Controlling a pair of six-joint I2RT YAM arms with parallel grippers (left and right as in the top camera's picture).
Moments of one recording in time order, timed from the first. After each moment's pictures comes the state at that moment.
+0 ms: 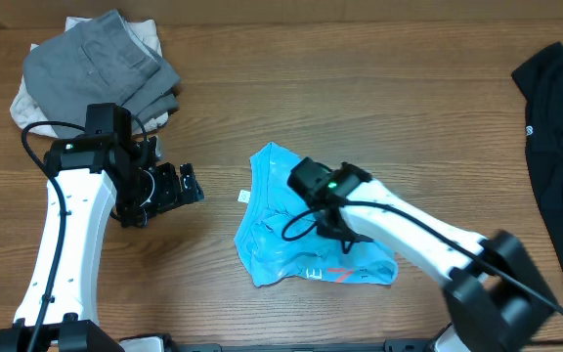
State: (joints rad) left arm 0.08 1.47 1.22 -1.23 0.31 -0.20; right arm 0.74 1.76 1.15 -1.04 0.23 0.93
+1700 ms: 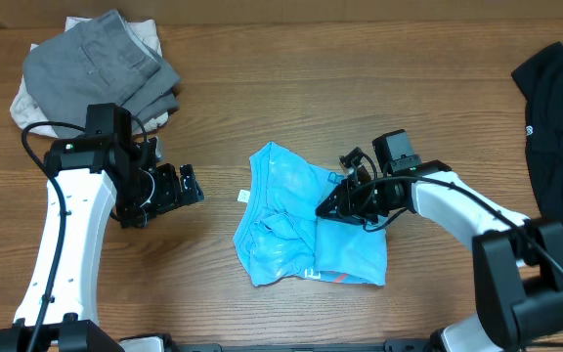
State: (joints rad) left arm 0.08 1.47 1.22 -1.23 0.31 -0.20; right arm 0.27 1.74 0.89 -0.45 -0.85 0.36
